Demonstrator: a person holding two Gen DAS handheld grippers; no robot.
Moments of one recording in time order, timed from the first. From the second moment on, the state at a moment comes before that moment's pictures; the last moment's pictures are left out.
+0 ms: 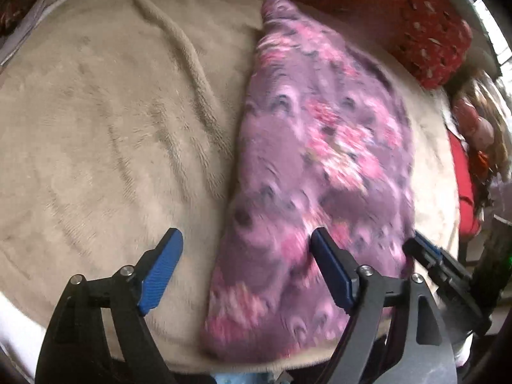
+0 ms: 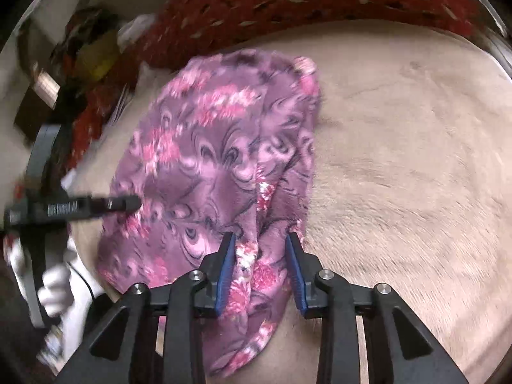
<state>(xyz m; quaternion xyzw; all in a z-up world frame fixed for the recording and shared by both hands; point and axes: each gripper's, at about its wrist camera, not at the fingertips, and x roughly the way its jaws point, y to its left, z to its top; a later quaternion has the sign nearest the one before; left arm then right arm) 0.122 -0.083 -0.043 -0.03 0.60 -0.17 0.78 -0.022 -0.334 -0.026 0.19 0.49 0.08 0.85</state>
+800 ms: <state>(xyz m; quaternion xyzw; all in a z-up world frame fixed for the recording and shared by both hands) 0.082 -0.081 -0.061 0.01 0.60 -0.15 0.79 -0.065 -0.324 -0.030 0.11 0.51 0.01 0.85</state>
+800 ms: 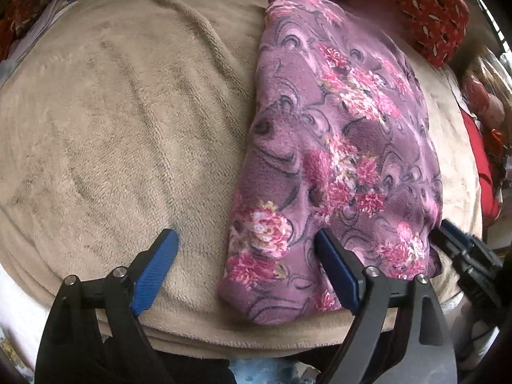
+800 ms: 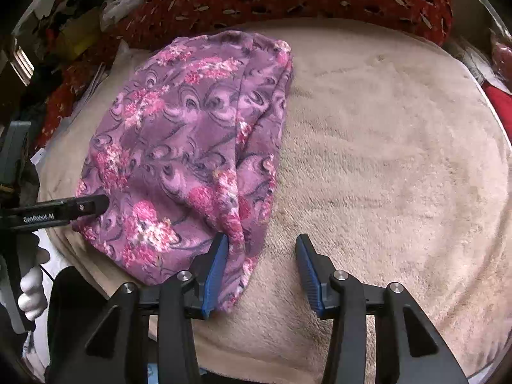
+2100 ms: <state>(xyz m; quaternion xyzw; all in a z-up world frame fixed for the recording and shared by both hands) 0.161 -0.075 -0.045 -0.05 0.60 -0.17 0.78 0.054 -0.364 -0.016 0.14 0.52 0.07 0.84</state>
